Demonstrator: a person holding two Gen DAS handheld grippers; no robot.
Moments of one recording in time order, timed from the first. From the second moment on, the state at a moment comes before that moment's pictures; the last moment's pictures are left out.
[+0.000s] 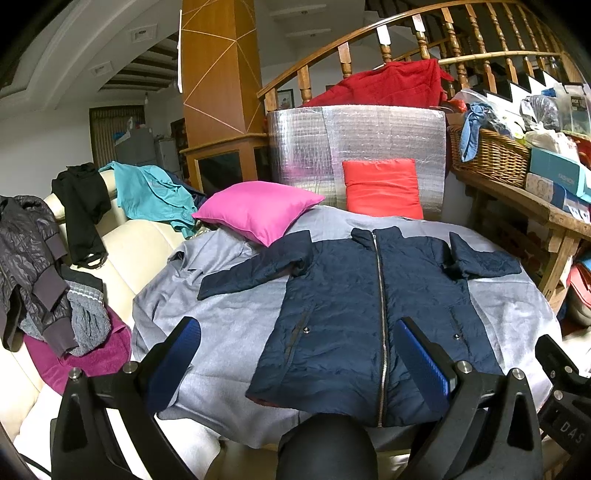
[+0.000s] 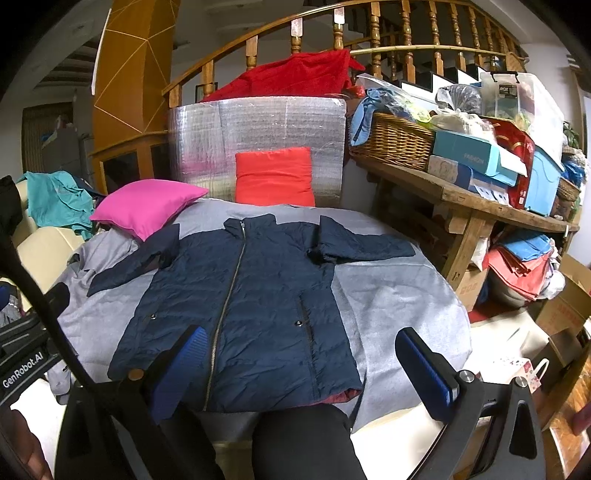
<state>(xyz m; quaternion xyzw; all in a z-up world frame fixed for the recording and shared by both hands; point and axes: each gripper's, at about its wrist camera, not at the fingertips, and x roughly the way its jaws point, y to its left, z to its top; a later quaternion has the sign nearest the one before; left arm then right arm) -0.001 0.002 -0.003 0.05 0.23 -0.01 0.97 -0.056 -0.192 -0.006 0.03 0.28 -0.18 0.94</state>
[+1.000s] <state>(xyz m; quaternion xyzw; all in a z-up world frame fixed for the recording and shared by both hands) 0.001 -0.001 -0.005 0.06 0.24 -0.01 0.97 -0.051 -0.189 -0.008 0.02 0.29 -0.17 0.94</state>
